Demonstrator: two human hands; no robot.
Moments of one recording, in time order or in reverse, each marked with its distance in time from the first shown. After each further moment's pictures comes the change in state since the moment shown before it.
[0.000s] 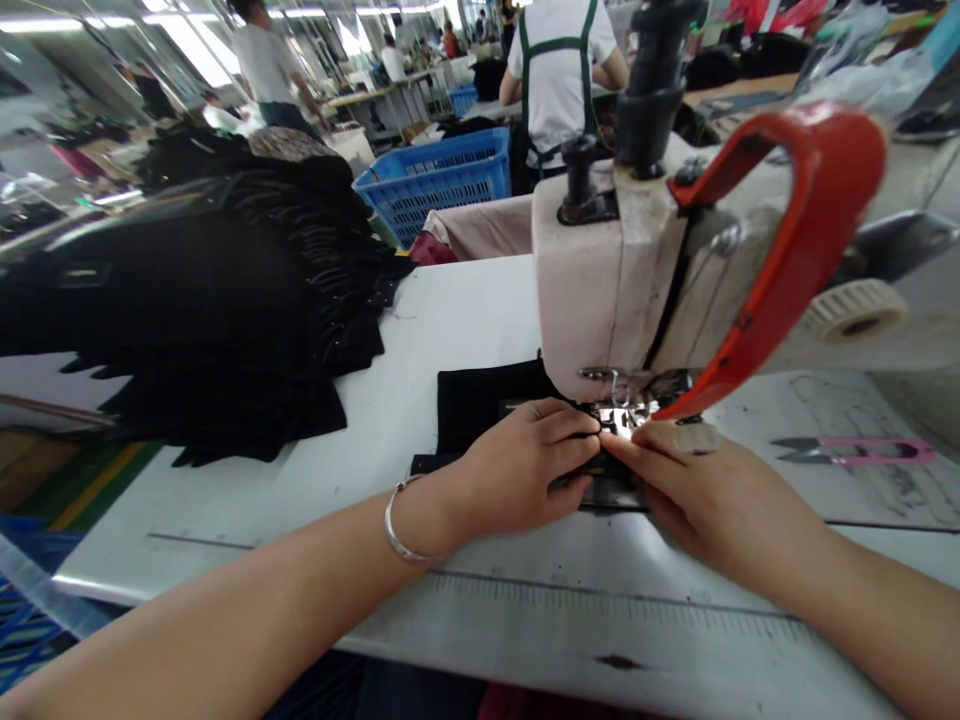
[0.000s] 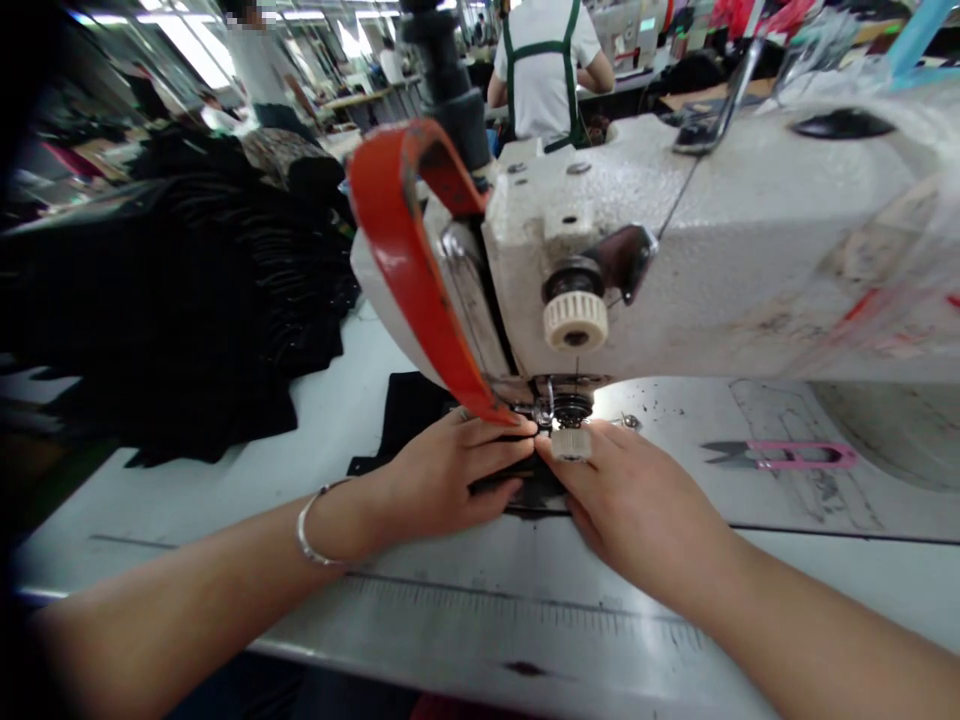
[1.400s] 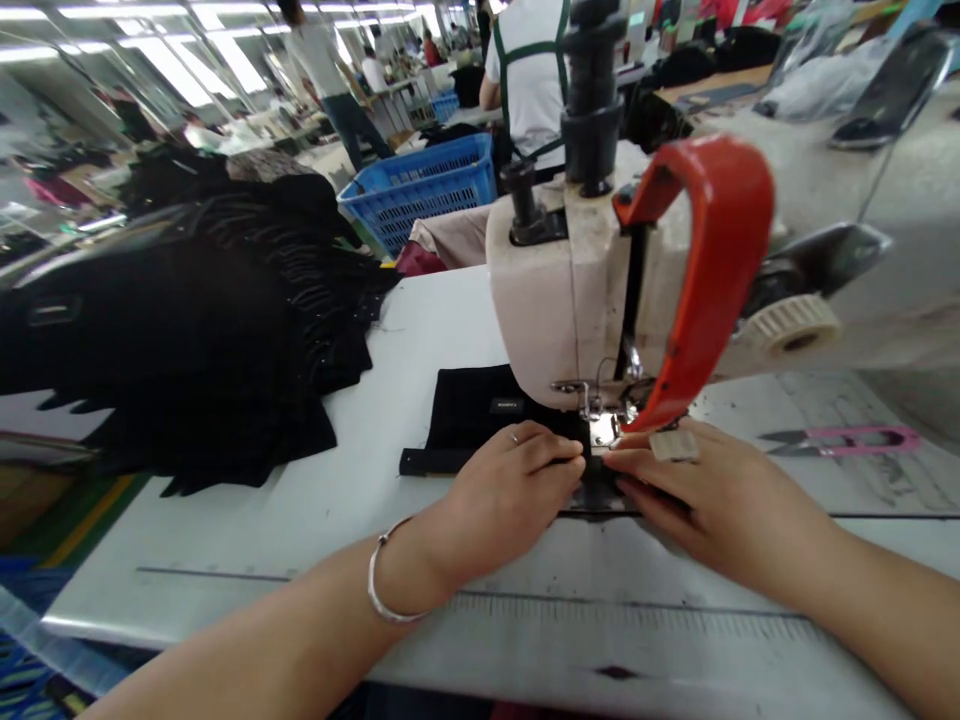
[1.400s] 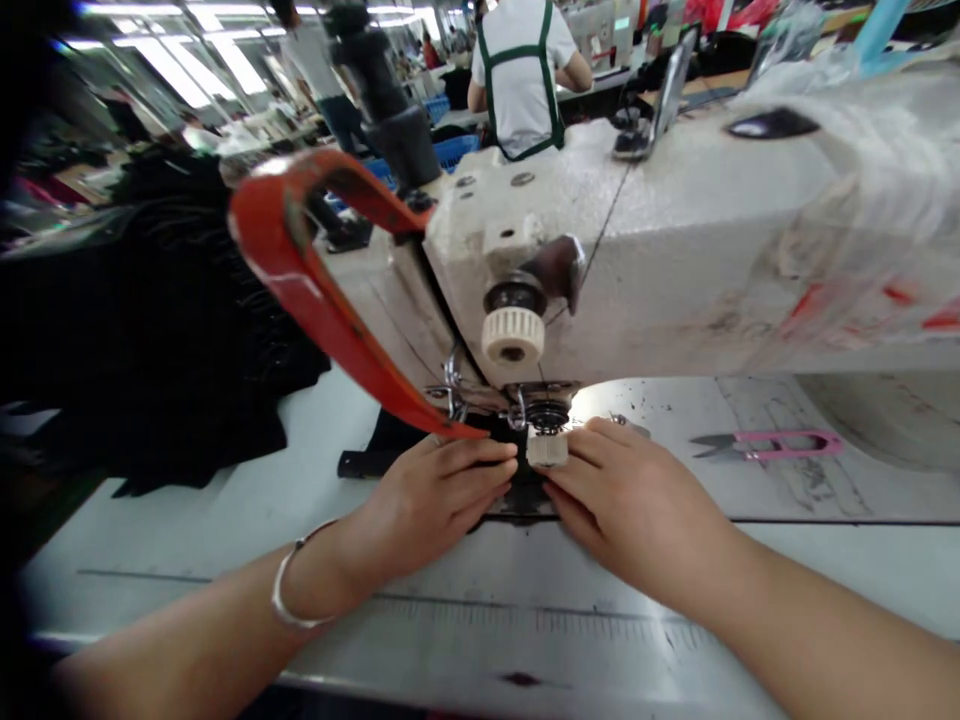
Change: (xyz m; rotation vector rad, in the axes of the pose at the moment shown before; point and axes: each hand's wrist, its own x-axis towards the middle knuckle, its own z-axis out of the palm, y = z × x) left_hand -0.006 0.017 -0.007 0.100 0.026 -0.034; right_hand 0.003 -0.002 -0.012 0.099 0.107 -0.003
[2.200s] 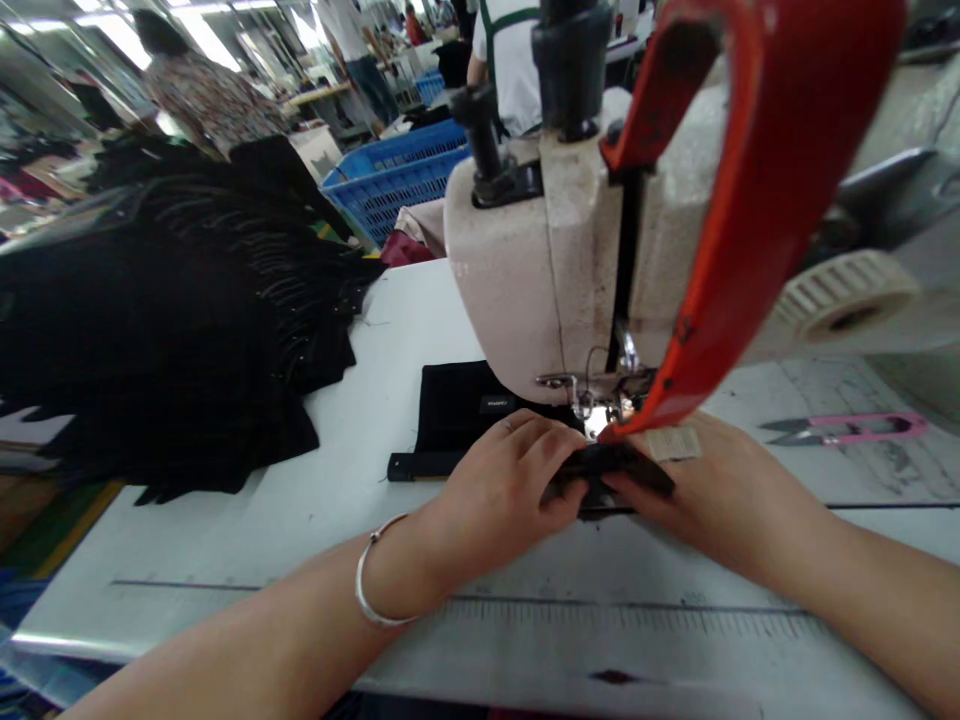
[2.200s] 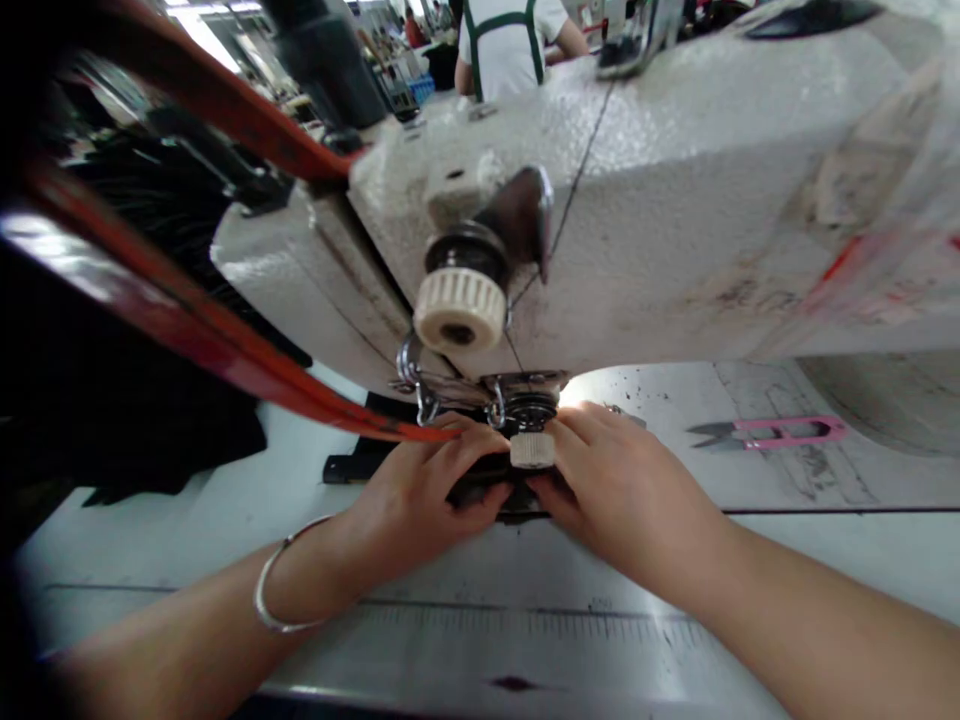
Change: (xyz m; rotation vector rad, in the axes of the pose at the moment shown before) left_hand 0.010 0.004 0.006 -0.072 0.035 -0.121; right_hand 0.003 0.002 0.013 -0.069 -0.032 0.110
